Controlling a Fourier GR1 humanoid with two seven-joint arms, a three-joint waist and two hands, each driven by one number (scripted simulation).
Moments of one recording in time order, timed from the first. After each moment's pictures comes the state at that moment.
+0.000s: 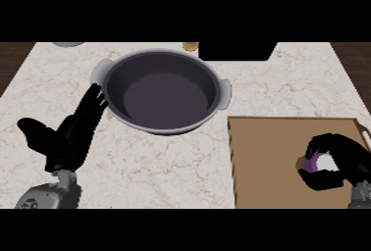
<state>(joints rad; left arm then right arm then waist) -0.12 0.14 -0.04 -1.68 0.10 0.11 0.31 -0.02 -0.38 0.01 -1.70 0.74 0.44 0.51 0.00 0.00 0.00</state>
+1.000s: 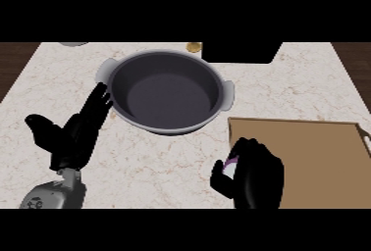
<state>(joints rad) -0.14 0.12 -0.06 -1.69 0.09 0.11 0.35 -0.14 -0.02 0.62 -1.82 1.32 0.09 1.21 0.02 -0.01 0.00</state>
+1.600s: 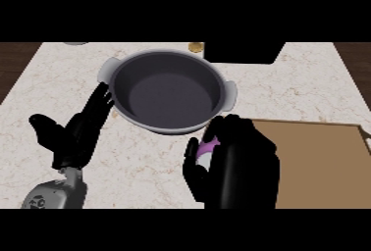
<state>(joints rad) -0.15 0.11 -0.06 -1.67 0.08 0.10 0.34 -0.48 -0.02 0.74 -1.93 1.49 0.16 1.24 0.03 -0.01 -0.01</state>
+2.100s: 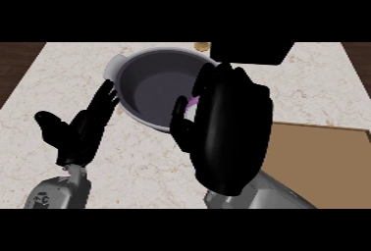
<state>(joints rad) -0.17 0.11 -0.08 -1.67 0.08 0.09 0.34 -0.79 -0.02 0.58 -1.78 1.35 0.19 1.24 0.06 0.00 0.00</state>
